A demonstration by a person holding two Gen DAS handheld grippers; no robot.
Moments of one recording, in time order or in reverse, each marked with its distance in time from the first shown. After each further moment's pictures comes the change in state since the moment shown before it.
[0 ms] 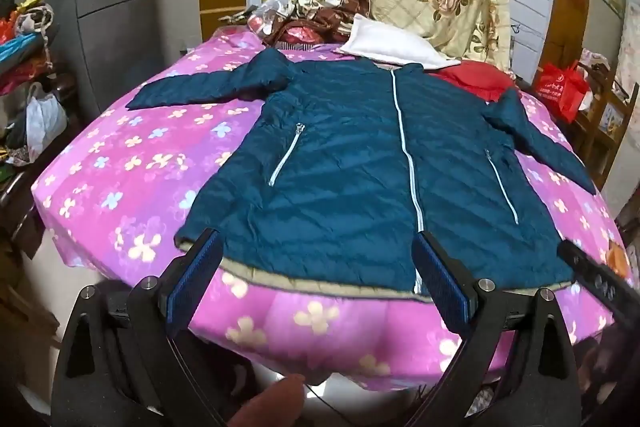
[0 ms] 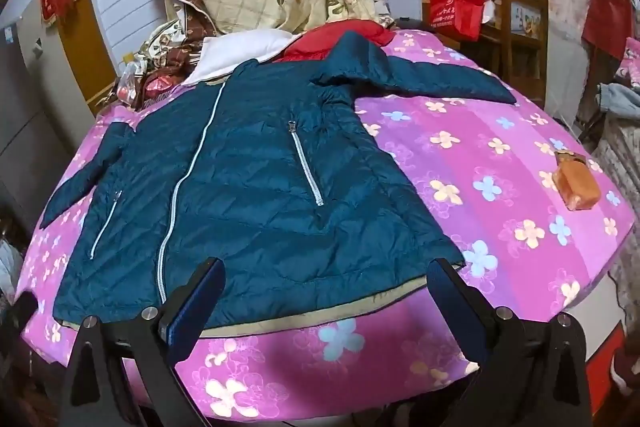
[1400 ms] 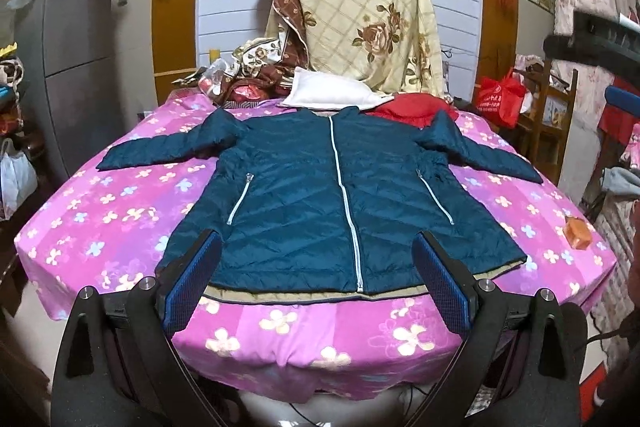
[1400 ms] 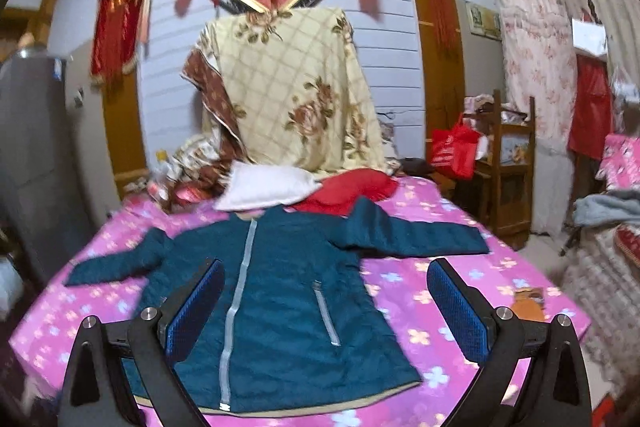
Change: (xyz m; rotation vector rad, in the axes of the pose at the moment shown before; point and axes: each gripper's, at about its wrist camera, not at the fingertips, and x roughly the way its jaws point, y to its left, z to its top) left arm -0.080 -0.007 -0.003 0.112 -0.149 -0.202; right arm -0.165 0.039 0.053 -0.077 -0.463 0.030
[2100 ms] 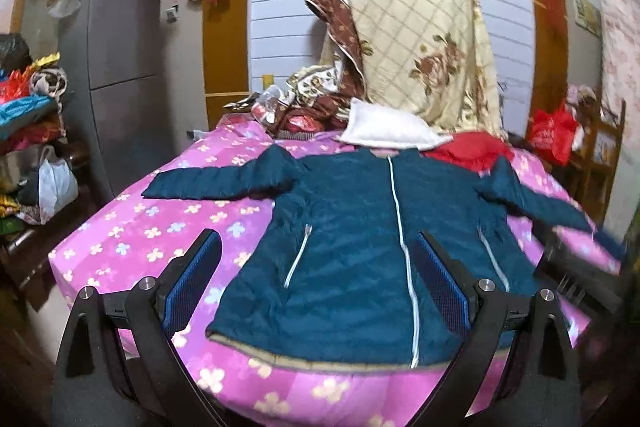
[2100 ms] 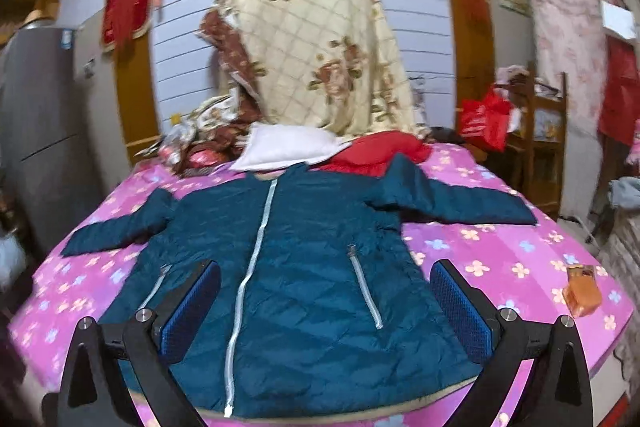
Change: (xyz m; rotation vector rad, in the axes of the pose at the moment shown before) left arm 0.028 0.029 0.065 -0.076 -0.094 0.203; right arm 0.102 0.031 -0.065 -0.042 0.086 0.028
